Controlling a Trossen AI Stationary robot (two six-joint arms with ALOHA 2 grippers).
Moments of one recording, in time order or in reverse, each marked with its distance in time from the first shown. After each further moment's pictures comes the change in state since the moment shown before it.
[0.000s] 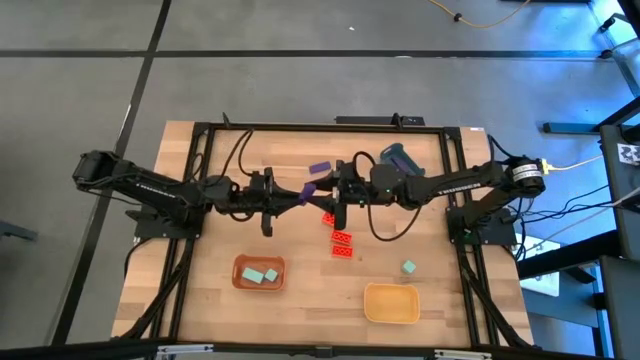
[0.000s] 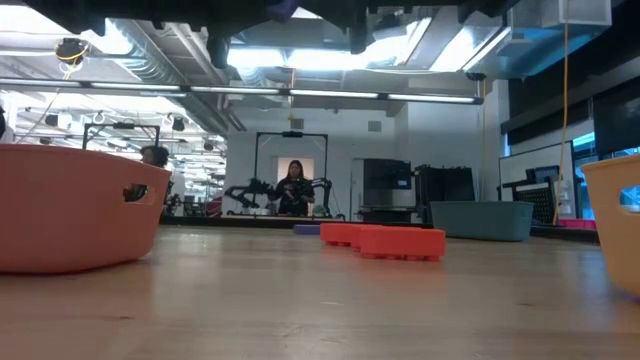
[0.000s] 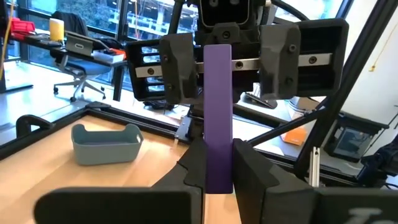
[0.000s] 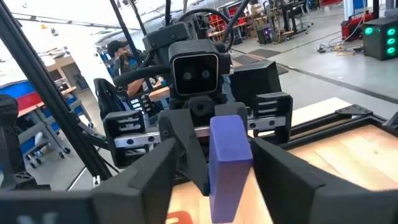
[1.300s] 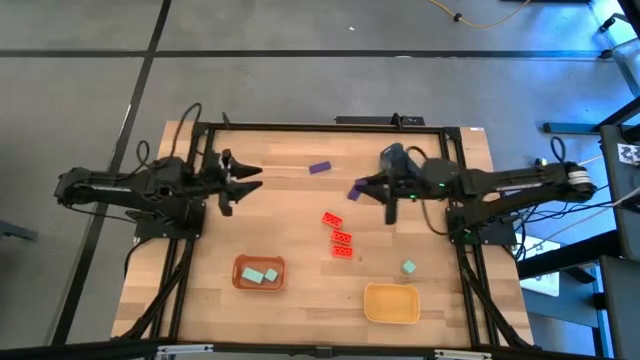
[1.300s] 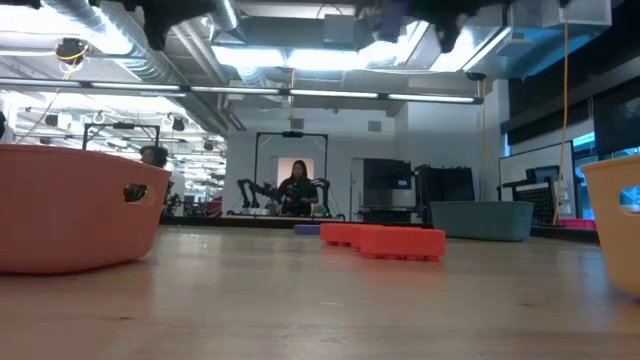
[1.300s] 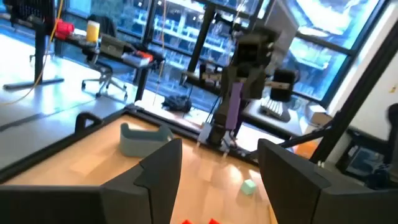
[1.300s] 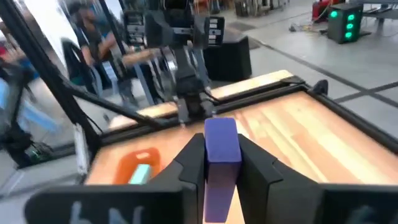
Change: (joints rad) left arm 0.097 -0.574 0.001 -0.592 0.008 -0.071; right arm -0.008 -0.534 -0.277 -0.399 0.070 -0.072
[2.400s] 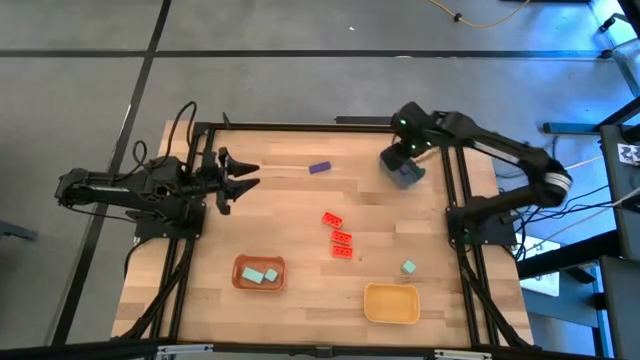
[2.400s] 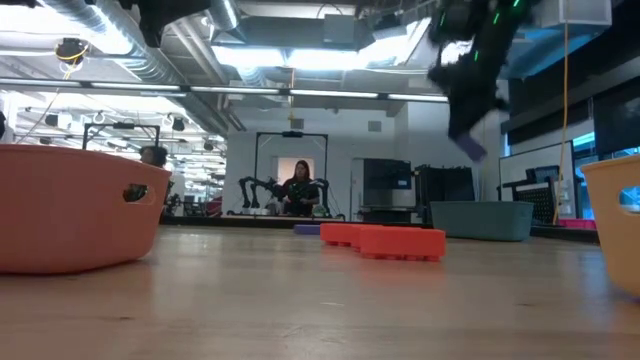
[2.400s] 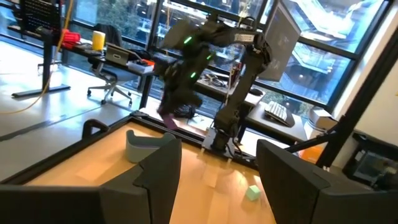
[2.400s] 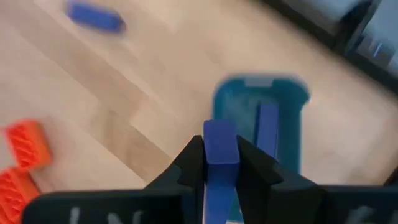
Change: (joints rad) left arm -0.001 -0.032 -0.001 -0.009 -0.029 0.026; right arm -0.638 0.305 0.392 -1.118 -0.087 0.021
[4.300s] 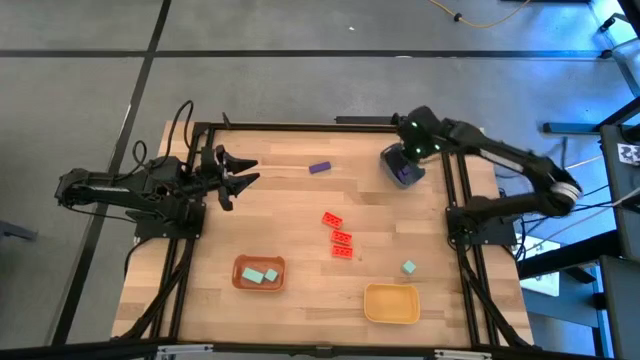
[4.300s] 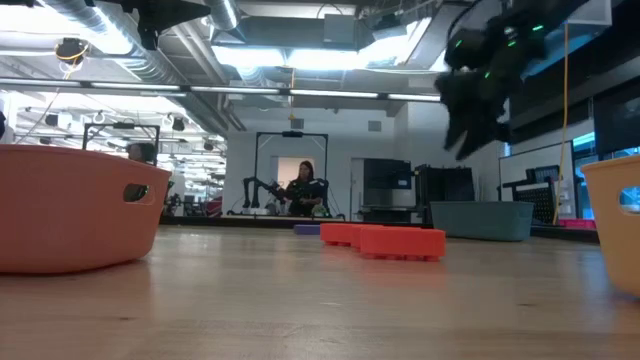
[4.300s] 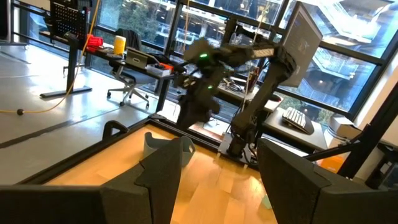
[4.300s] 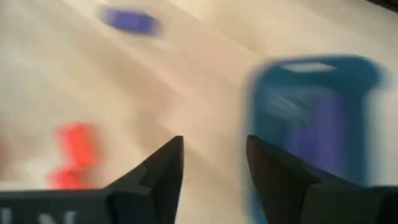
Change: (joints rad) left arm 0.001 0.000 0.000 0.000 -0.079 0.002; right arm -0.086 -0.122 -0.237 0.270 -0.271 0.057
